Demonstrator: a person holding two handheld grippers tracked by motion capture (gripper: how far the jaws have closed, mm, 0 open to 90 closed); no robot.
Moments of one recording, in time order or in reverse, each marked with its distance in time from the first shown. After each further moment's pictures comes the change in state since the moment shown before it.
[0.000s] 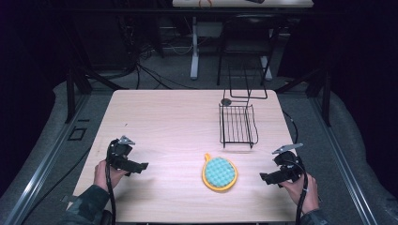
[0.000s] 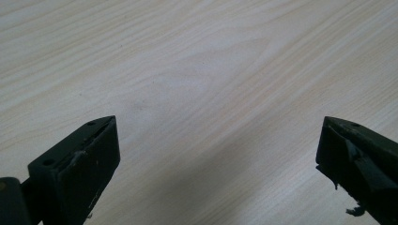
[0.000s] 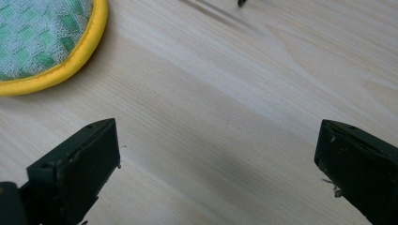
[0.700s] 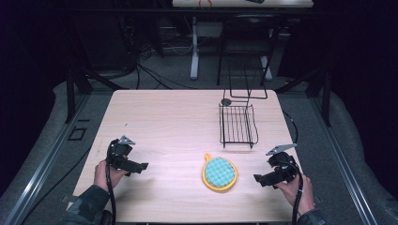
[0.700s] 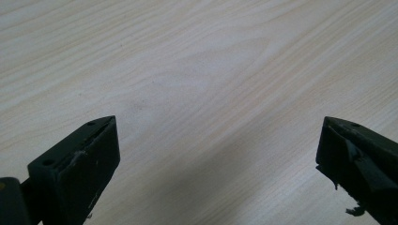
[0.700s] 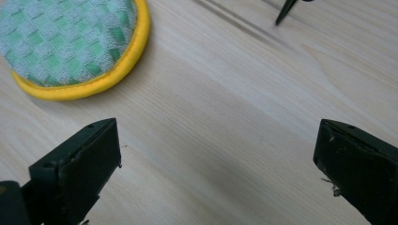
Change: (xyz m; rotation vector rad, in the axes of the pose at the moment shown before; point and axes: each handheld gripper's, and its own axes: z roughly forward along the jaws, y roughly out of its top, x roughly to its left) left arm 0.000 0.000 0.000 0.002 -0.002 0.003; right arm 0.019 0.008 -0.001 -0.015 0.051 -0.048
